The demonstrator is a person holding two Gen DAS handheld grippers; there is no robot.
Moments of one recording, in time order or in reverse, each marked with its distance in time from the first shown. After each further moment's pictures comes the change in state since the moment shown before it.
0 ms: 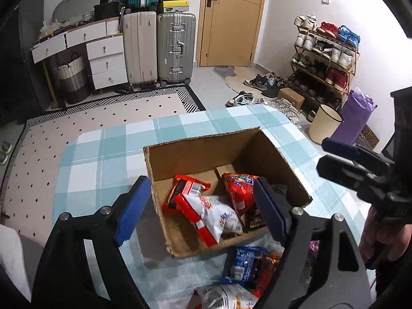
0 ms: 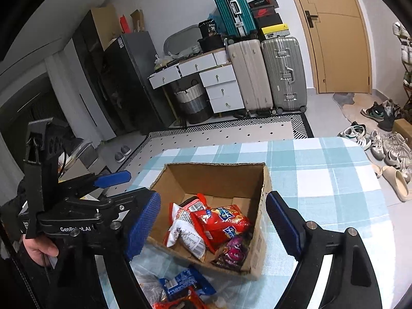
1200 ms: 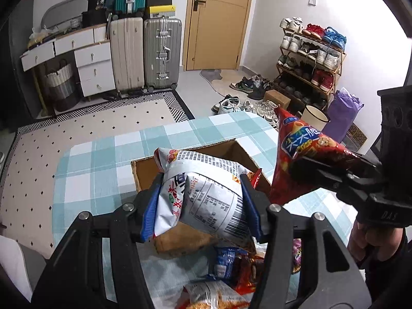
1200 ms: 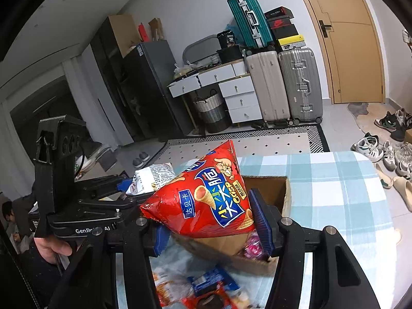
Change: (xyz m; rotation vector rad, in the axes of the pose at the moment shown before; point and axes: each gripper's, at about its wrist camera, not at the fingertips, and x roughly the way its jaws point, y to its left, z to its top) left arm -0.049 -0.023 0.036 0.030 0.002 -0.078; right arm -0.041 0.031 0.016 -0.019 -0.033 0.094
